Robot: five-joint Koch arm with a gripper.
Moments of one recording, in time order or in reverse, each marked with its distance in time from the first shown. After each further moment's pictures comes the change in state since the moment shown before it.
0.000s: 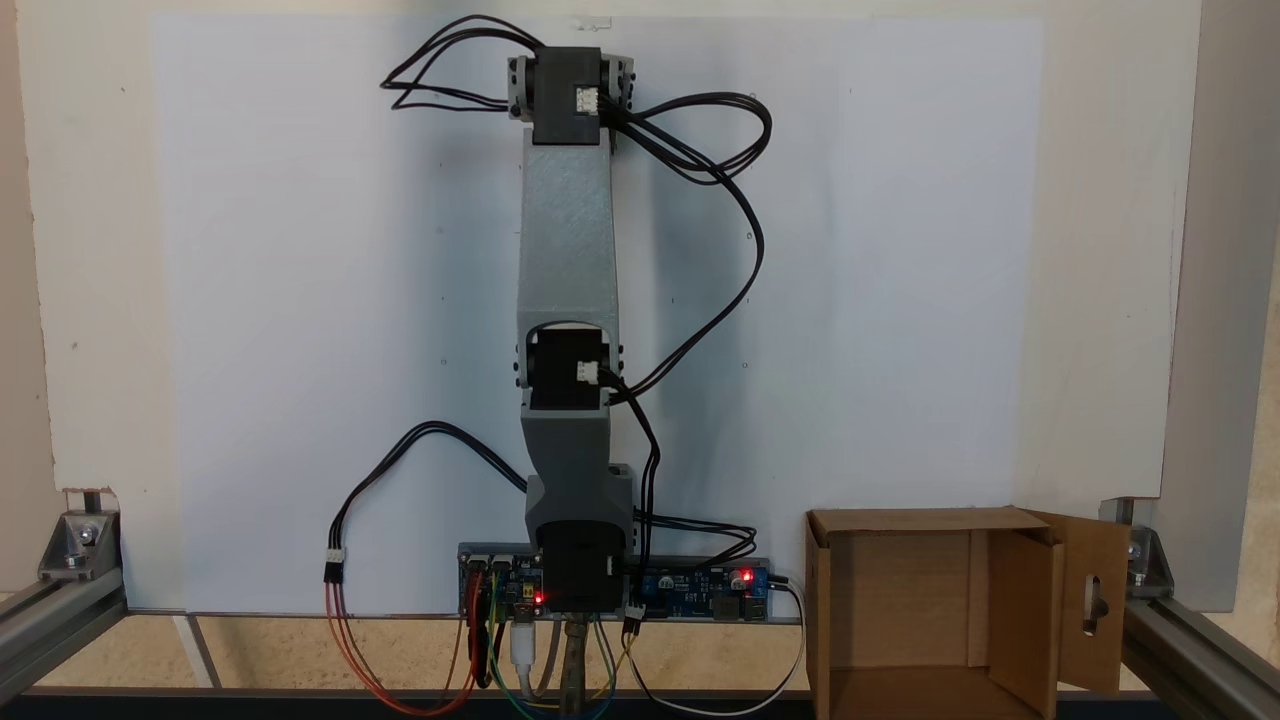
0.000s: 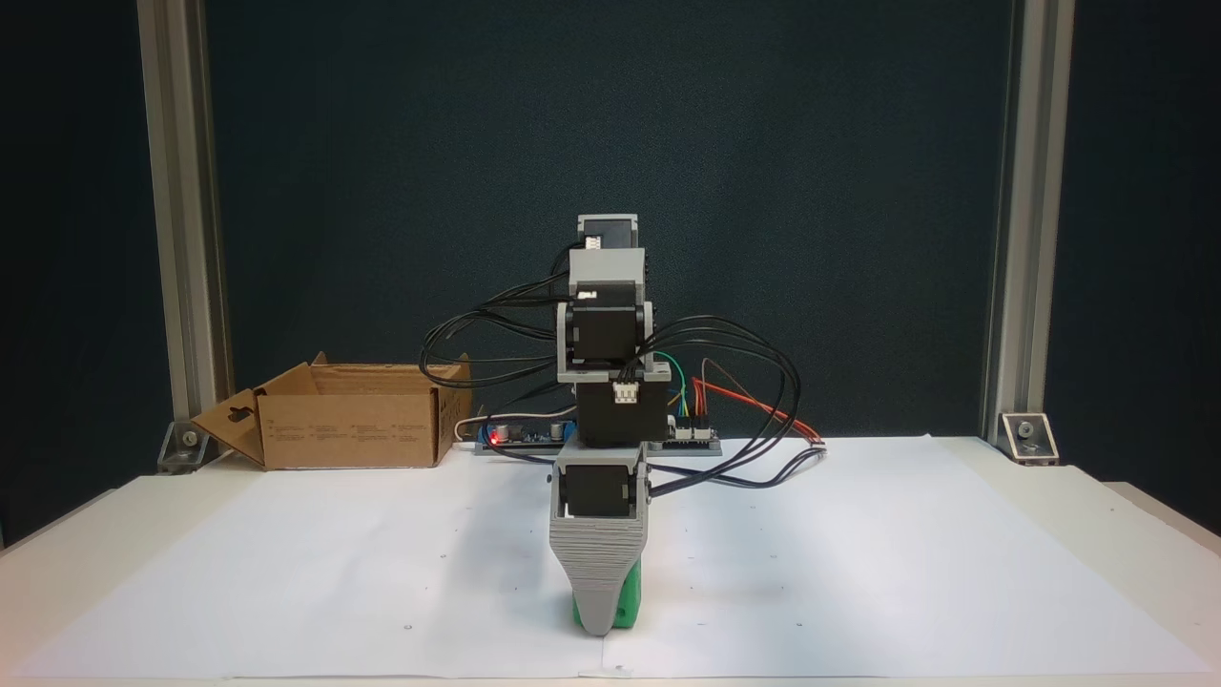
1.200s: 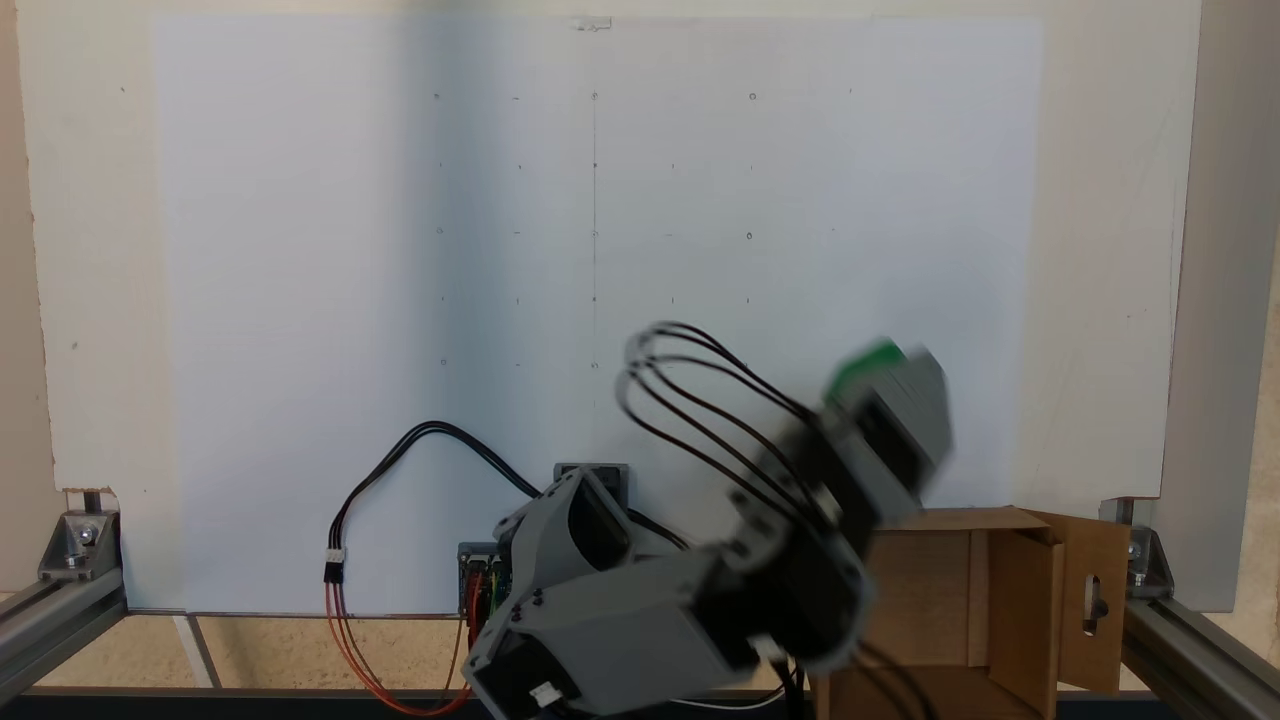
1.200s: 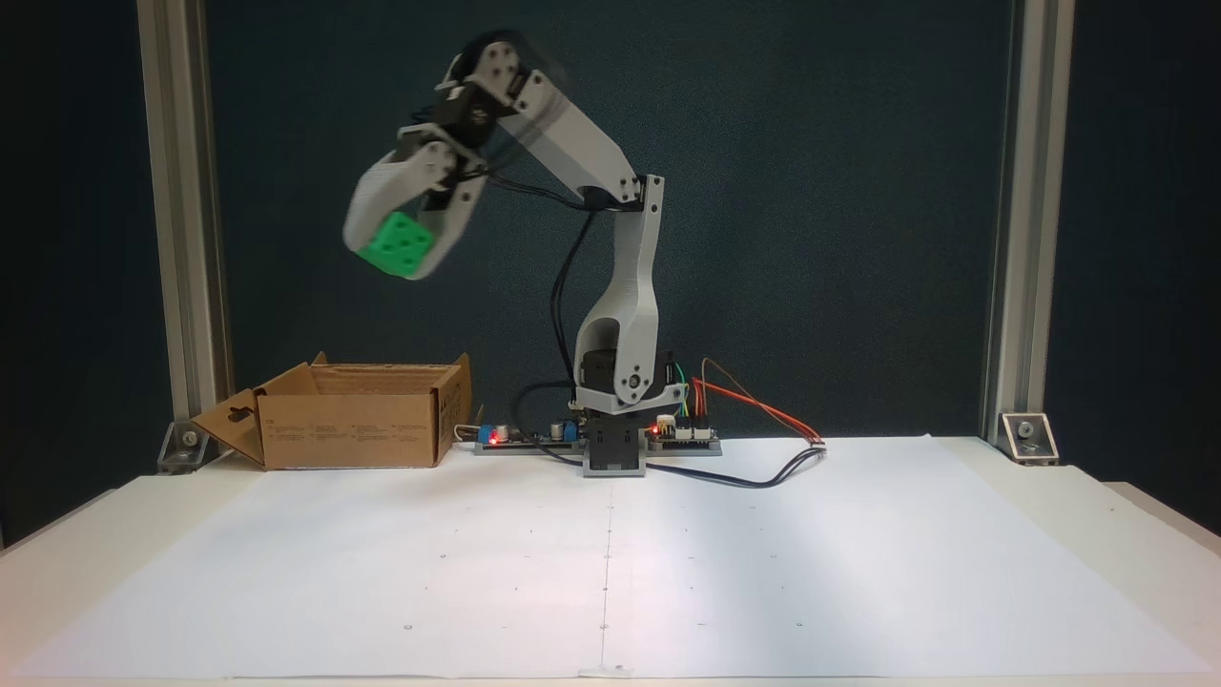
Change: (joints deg) arm 58.7 51.5 5.8 11.6 -12.0
